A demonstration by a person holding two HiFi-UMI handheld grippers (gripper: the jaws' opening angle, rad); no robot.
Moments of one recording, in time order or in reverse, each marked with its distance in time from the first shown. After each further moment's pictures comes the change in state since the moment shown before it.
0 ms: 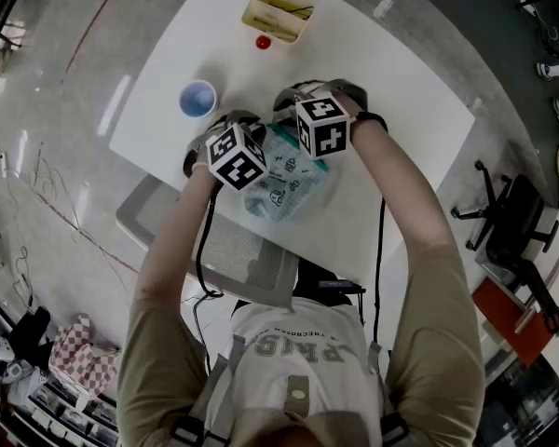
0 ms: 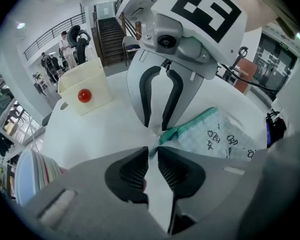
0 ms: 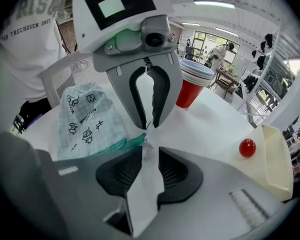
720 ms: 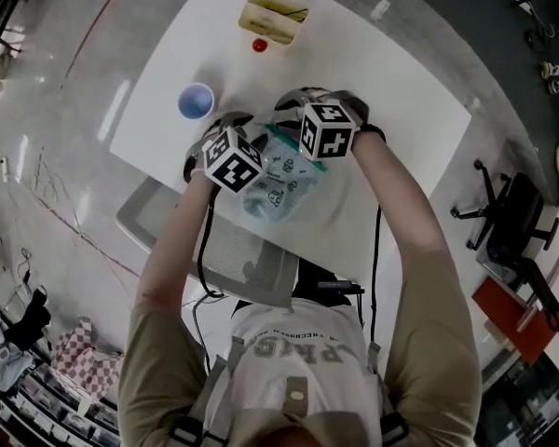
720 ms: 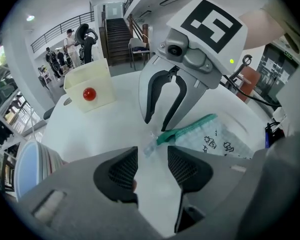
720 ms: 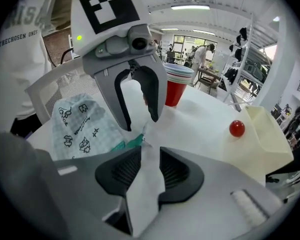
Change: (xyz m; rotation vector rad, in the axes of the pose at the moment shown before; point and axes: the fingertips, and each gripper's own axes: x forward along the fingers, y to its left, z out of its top) left arm -0.004 -0.002 0.002 -0.075 -0.028 -0.003; right arm -0.006 -0.004 -0.005 0.187 -0.083 -0.099
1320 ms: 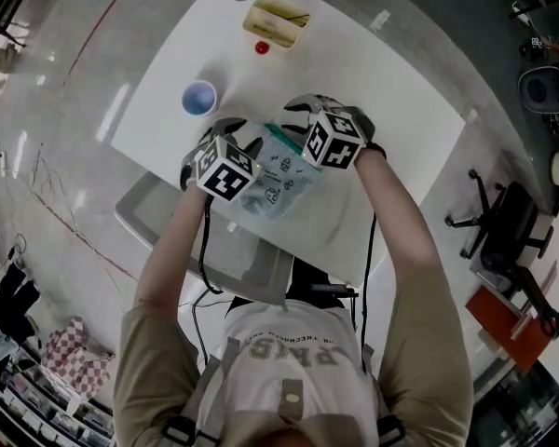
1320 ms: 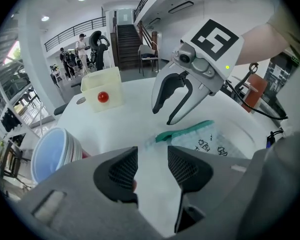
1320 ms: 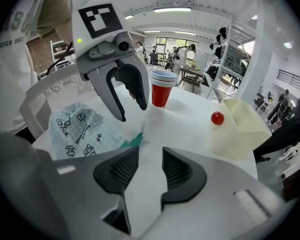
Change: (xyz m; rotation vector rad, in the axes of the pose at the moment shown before) left arm -0.027 -0.002 -0.004 -0.078 -0.070 0.067; right arm -0.024 0.000 -0.003 0.149 -0.024 -0.136
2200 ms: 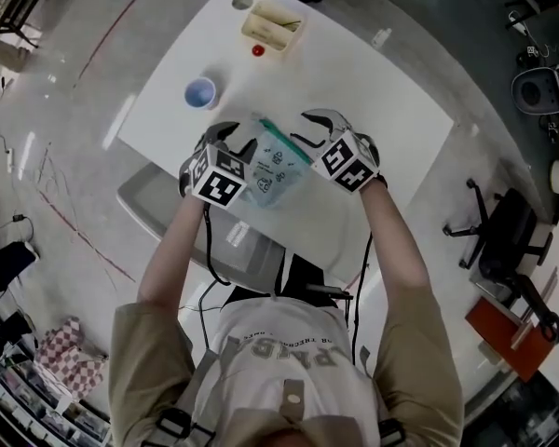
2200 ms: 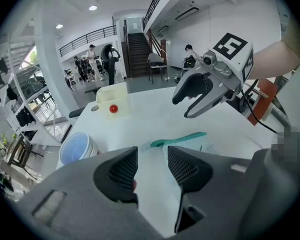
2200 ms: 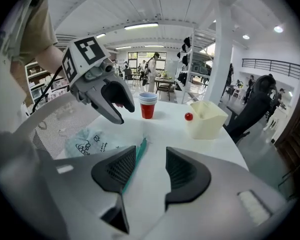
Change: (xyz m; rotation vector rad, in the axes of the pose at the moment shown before) left arm -0.046 -0.017 0.013 -0.064 -0.081 0.120; right arm -0.079 0.020 0.002 0.269 -0.155 -0.198
